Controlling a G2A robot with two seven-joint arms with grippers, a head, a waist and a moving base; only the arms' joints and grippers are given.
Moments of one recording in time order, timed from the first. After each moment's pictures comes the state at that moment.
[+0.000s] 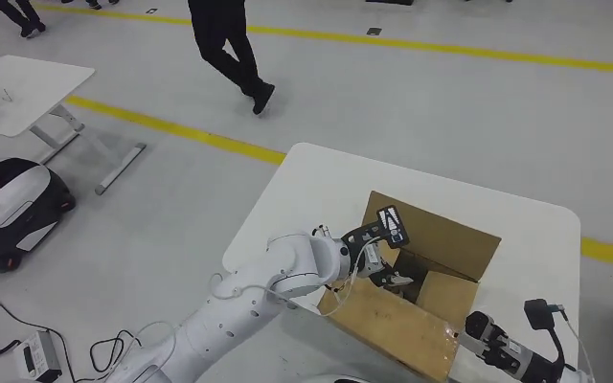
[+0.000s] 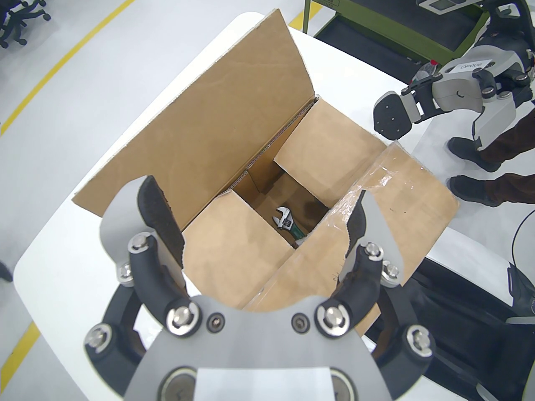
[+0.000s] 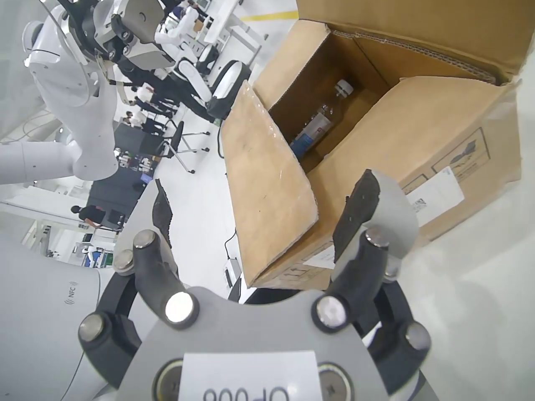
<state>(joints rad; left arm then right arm) 1.06 -1.13 -1.02 -1.90 1.03 -0.41 -0.75 -1.60 -1.11 1.60 -1.72 -0.10 -0.63 1.00</state>
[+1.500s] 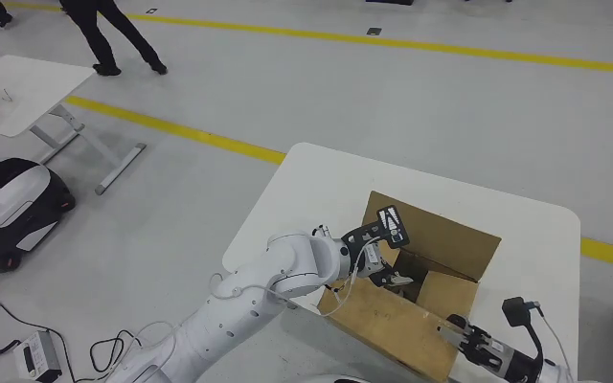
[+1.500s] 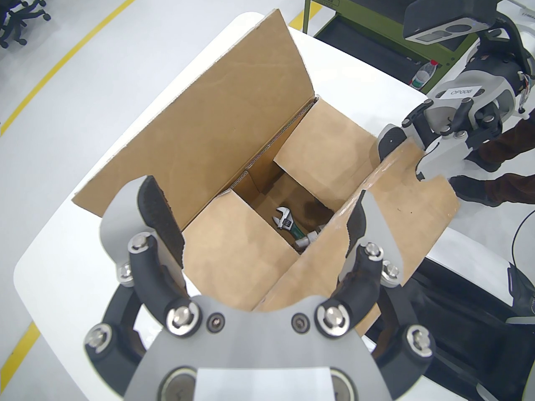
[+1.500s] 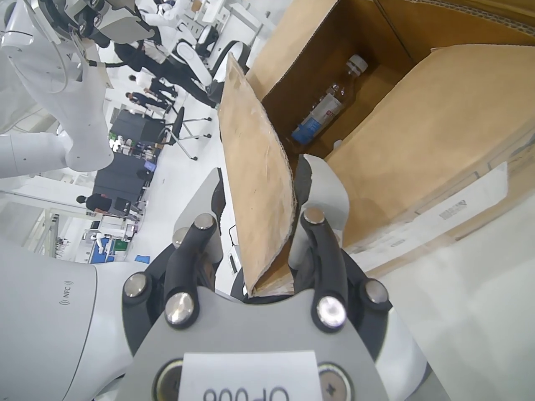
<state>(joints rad) 1.06 -1.13 -1.02 -1.90 1.03 -0.41 -0.75 -1.57 -1.06 1.49 -1.71 -0.14 -0.59 0.94</state>
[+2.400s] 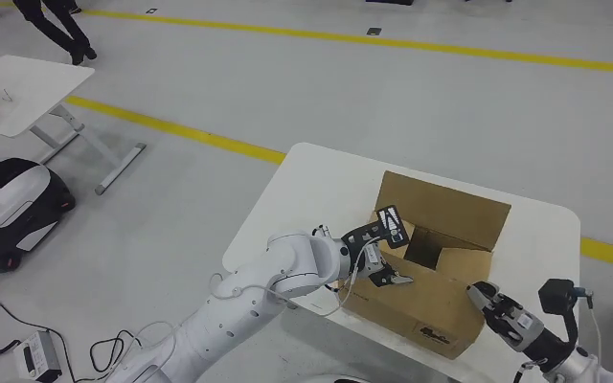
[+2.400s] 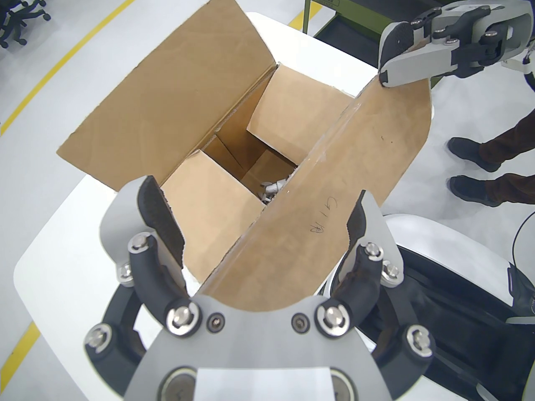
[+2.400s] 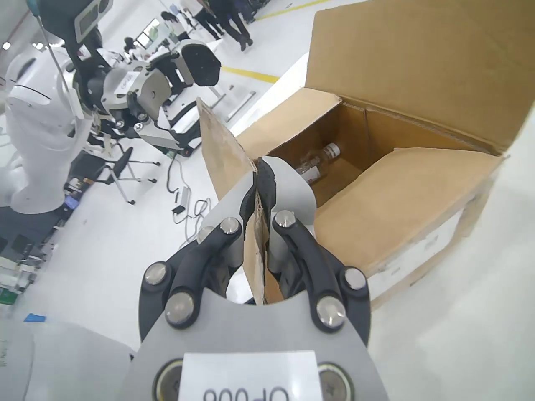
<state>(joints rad) 1.06 -1.13 -1.02 -1.90 1.03 -0.41 -0.75 -1.59 -1.06 1.55 -1.87 -0.49 -0.60 0.54</state>
